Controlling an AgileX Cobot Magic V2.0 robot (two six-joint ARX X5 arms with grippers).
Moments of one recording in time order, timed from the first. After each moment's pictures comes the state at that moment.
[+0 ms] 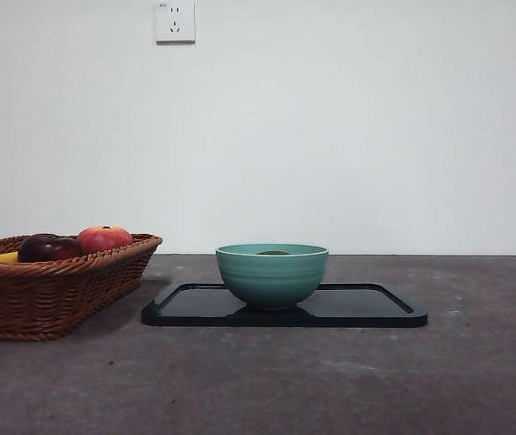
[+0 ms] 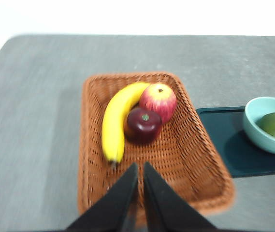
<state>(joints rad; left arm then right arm) -0.15 0.35 0.55 -0.53 0.00 -0.02 0.73 0.32 0.87 -1.14 0.16 0.35</state>
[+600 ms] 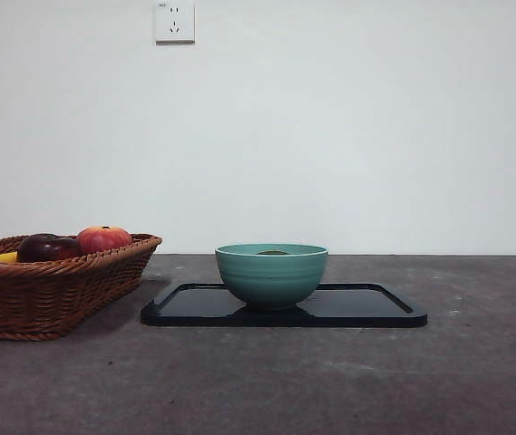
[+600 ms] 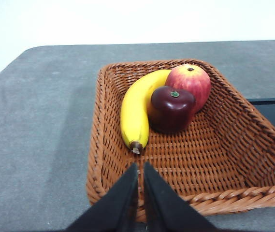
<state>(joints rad) -0.07 0.10 0.03 -0.11 0.00 0.02 0.73 0.32 0.87 -1.14 0.16 0.35</state>
